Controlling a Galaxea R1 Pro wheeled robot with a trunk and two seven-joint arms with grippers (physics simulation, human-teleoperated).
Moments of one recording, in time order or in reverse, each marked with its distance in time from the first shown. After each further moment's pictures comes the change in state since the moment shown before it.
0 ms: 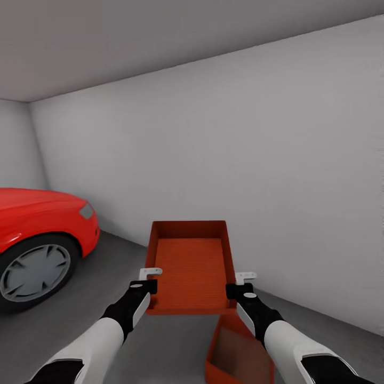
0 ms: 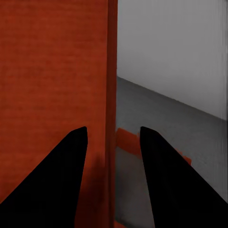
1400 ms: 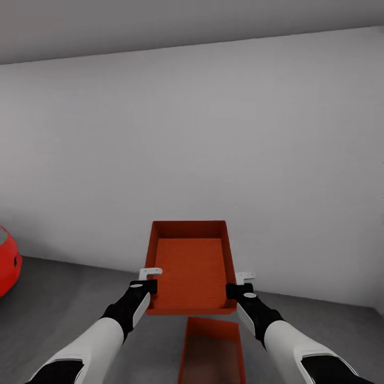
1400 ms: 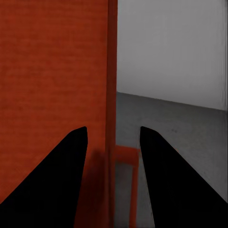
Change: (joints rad) left arm 0.000 0.000 0.000 0.000 -0.001 0.002 0.000; right arm 0.000 0.000 -0.001 0.000 0.000 0.001 0.000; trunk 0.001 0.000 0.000
